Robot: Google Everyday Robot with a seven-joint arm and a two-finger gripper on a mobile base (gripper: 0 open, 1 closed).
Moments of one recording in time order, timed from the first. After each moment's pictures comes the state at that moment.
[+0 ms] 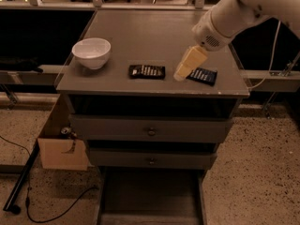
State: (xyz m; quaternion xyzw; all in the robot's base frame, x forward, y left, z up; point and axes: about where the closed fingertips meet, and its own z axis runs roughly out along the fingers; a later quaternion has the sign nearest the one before) arm 0.644 -0.106 0.913 -0.56 0.76 0.03 0.32
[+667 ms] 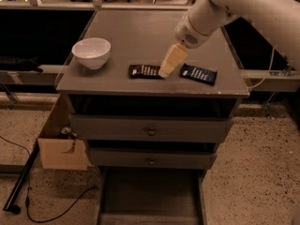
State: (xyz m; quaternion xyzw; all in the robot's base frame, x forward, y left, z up) arm 0.681 -0.067 0.895 -0.58 0.76 0.04 0.31
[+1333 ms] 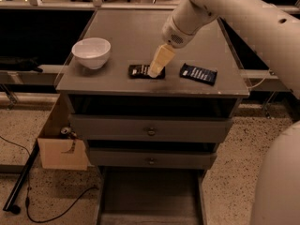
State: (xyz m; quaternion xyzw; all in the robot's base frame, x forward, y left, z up) arm 0.702 -0.031 0.876 -0.60 0.74 0.06 0.29
